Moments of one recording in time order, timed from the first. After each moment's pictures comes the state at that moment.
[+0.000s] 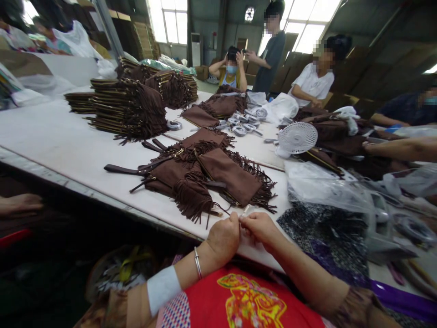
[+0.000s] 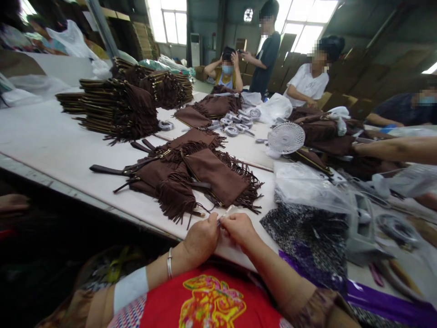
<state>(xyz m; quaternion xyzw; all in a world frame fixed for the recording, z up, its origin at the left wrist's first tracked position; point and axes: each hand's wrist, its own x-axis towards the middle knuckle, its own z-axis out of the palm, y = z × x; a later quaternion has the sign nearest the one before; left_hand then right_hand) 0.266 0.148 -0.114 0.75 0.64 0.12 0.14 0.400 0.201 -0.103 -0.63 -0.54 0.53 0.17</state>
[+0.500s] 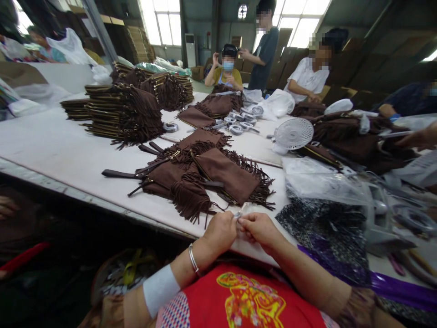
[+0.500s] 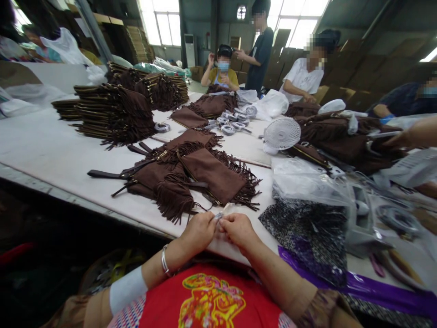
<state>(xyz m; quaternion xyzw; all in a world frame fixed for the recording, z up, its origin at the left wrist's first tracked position) 0.257 0.163 -0.108 0.70 0.65 0.20 0.23 0.406 0.191 -0.102 -0.59 -0.50 0.60 0.22</state>
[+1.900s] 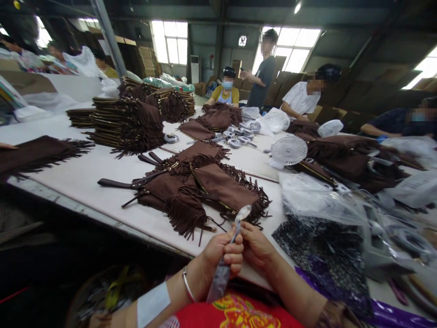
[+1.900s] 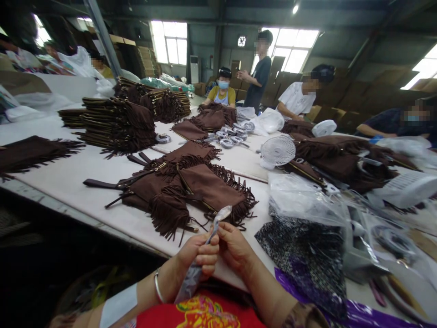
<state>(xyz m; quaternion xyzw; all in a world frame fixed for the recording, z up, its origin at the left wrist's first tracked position) 0.265 0.162 -0.097 0.11 0.22 0.36 0.90 0.400 0.201 -0.116 -0.34 -0.26 0.81 0.39</state>
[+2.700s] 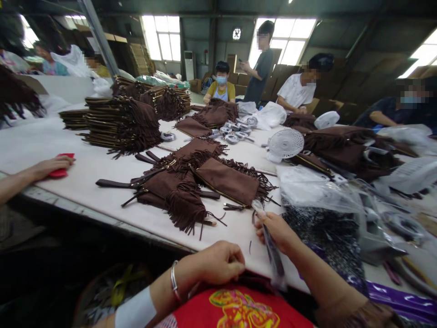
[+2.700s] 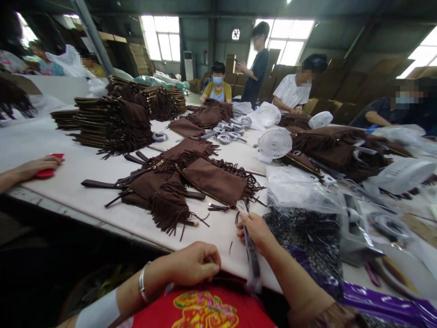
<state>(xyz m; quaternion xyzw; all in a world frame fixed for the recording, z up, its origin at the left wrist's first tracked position) 0.252 0.137 -0.083 0.63 0.47 0.14 0.60 0.464 0.228 -0.107 -0.64 -0.44 0.57 0.28</state>
